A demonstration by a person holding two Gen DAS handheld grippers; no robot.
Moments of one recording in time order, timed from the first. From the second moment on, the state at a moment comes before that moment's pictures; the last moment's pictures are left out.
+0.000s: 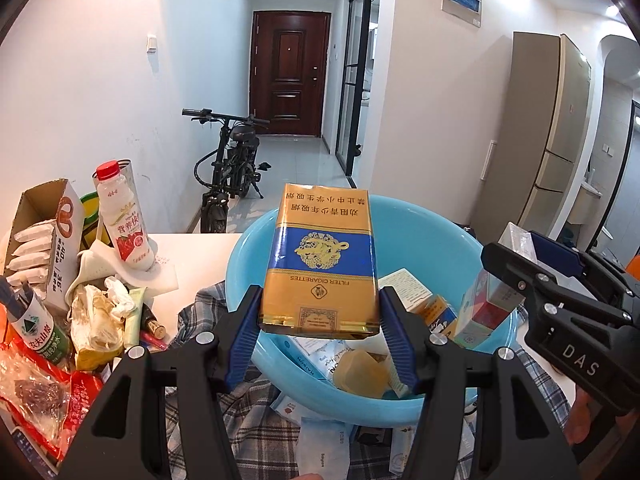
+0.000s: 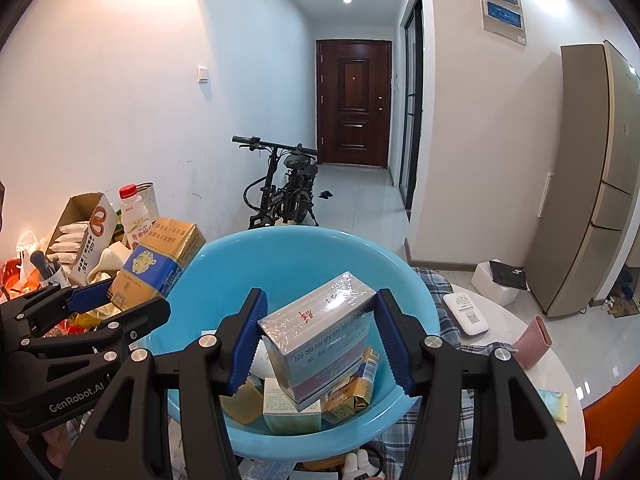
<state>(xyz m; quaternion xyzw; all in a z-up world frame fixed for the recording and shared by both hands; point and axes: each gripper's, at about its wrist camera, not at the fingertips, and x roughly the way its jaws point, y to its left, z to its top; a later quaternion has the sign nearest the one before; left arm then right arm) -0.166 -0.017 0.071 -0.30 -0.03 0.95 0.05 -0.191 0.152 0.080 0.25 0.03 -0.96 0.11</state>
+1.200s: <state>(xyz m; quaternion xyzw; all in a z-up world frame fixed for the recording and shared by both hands) -0.168 -0.012 0.069 -0.30 -0.02 0.95 0.04 -0.187 0.165 0.079 0.24 0.03 -0.97 0.08</state>
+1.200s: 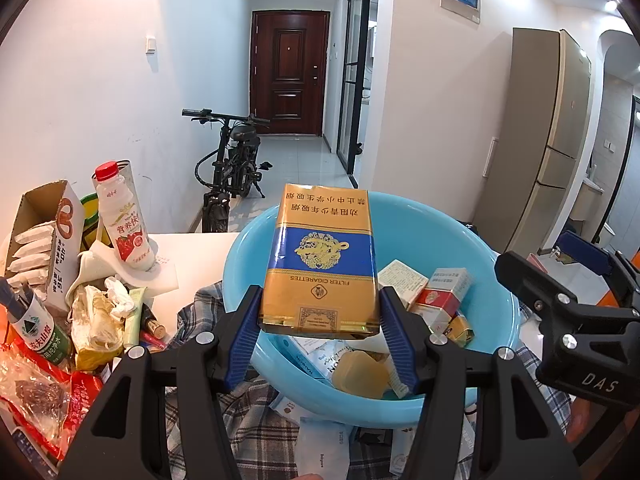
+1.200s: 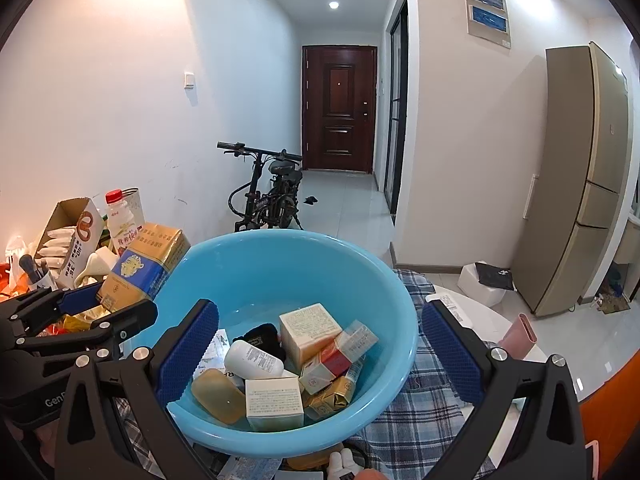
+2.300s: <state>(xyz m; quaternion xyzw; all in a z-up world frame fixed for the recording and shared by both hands) -0.177 -0.025 0.059 -0.31 -0.03 0.95 0.02 -0.191 0.174 0.075 0.25 0.03 -0.97 0.07</state>
